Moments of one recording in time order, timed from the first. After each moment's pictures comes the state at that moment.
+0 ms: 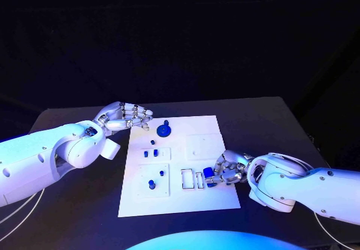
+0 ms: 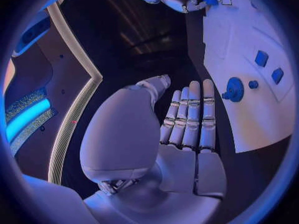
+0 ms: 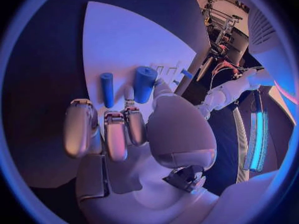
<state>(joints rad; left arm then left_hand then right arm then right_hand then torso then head) 1.14 -0.89 0.00 1.46 -0.32 -0.08 0.25 1.47 -0.25 0.49 0.20 0.18 0.85 0.22 0.27 0.21 0.90 0.16 0.41 0.08 0.86 0.10 0.88 0.27 0.17 0.79 0.21 0.68 0.42 1.08 -1.01 -0.19 1.88 -1.22 -0.33 -0.52 1.19 -0.08 -0.08 0.29 0.19 0.93 0.09 0.43 0.44 1.46 0.02 1.40 1.31 1.47 -0.04 1.54 1.31 0.08 1.46 0.06 1.28 1.31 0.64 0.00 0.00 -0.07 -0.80</state>
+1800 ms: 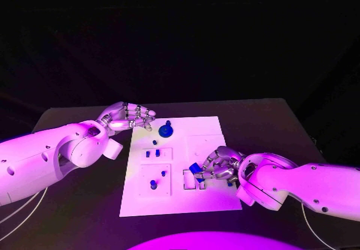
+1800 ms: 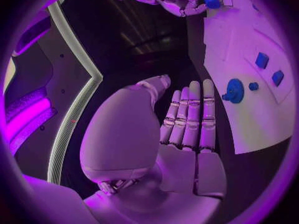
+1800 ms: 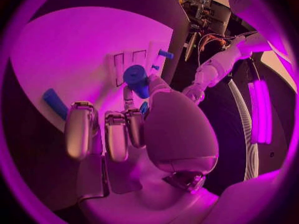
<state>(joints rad) 1.14 -0.89 0.00 1.46 -0.32 -0.08 0.25 1.47 -0.25 0.49 0.20 0.18 0.85 0.22 0.27 0.21 0.90 0.16 0.41 0.08 0.86 0.10 0.88 0.27 0.17 0.79 0.21 0.67 0.42 1.11 -0.94 -0.19 1.88 -0.92 -0.46 -0.46 1.32 -0.10 0.10 0.31 0.29 1.00 0.09 0.41 0.39 1.47 -0.01 1.42 1.31 1.46 -0.07 1.55 1.31 0.06 1.47 0.04 1.31 1.31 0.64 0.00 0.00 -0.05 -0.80</state>
